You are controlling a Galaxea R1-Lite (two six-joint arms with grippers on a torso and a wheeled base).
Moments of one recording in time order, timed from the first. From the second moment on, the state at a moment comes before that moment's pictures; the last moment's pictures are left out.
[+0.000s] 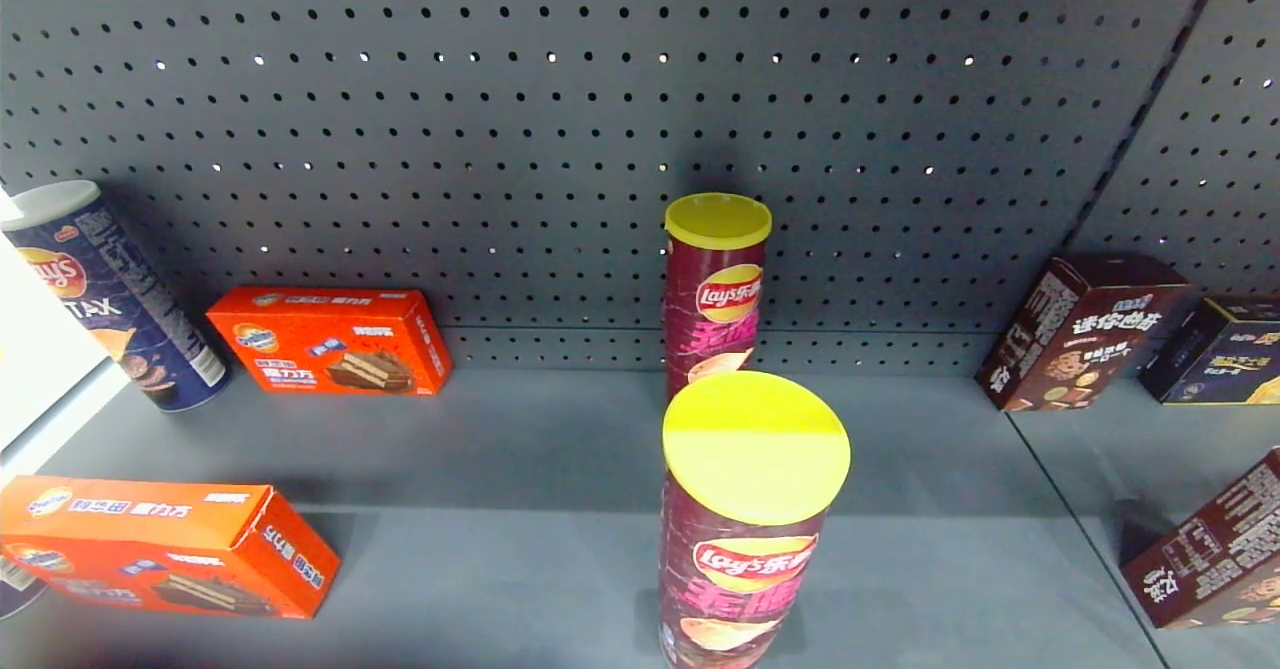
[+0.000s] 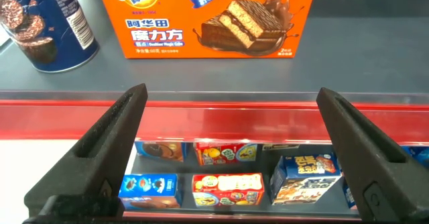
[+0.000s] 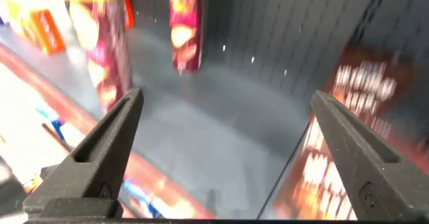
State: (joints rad) left arm 0.00 0.00 0.00 0.00 0.00 0.00; right arm 0.43 0.32 -0.37 -0.04 0.17 -0.15
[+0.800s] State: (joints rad) left arm 0.00 0.00 0.00 0.00 0.00 0.00; right arm 0.43 0.00 0.00 -0.06 0.16 -0.02
